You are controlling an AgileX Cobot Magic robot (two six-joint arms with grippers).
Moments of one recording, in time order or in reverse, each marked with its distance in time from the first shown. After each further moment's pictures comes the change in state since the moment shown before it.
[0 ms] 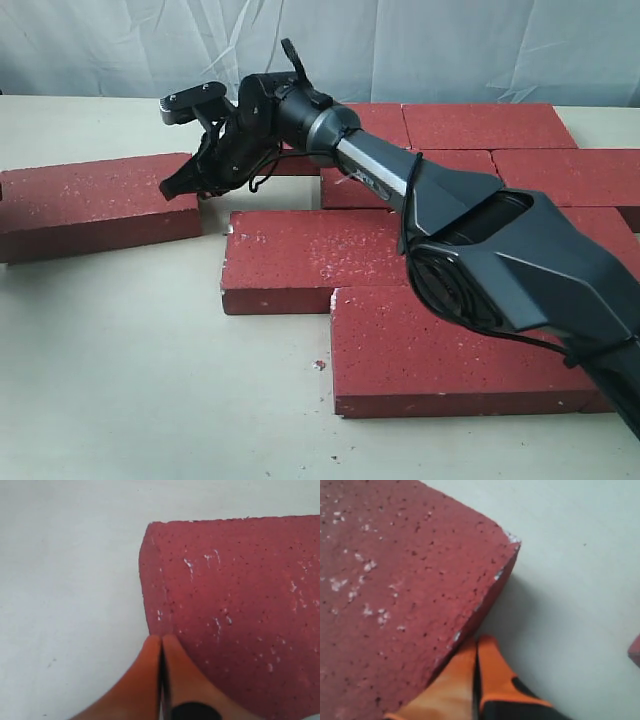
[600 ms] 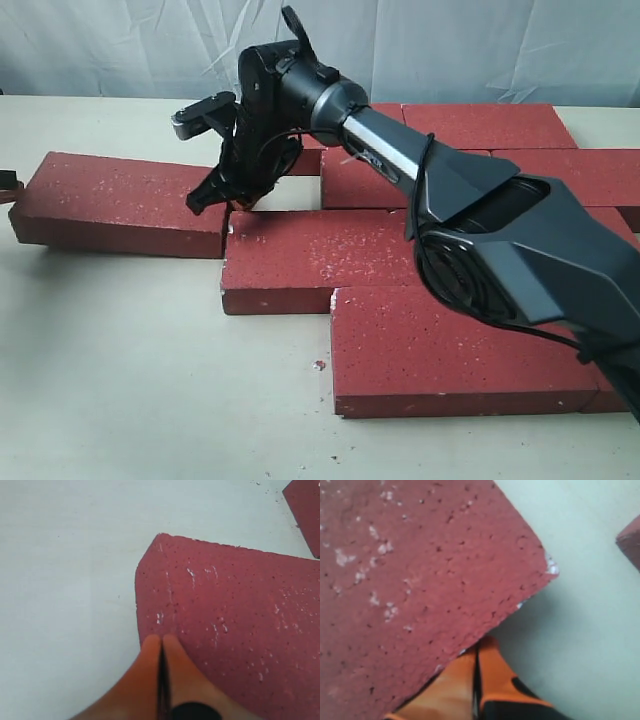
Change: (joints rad) left arm 0.010 0.052 -0.004 -0.263 0.211 0.315; right arm -0.005 -0.056 0.000 -0.120 0.320 0.000
